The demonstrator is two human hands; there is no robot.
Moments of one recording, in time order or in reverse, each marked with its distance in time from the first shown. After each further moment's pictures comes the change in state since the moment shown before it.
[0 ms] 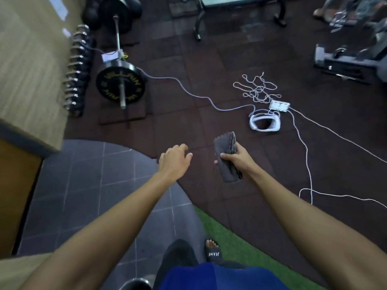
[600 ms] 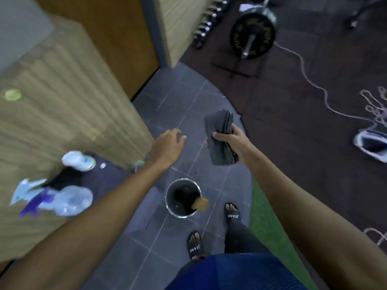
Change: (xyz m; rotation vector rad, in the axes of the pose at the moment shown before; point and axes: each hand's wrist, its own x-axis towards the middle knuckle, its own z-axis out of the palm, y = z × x) left_hand -0.436 -0.287 -0.012 -0.232 0.317 -0.597; right_hand -0.257 0.147 0.342 -0.188 -0.618 0.133
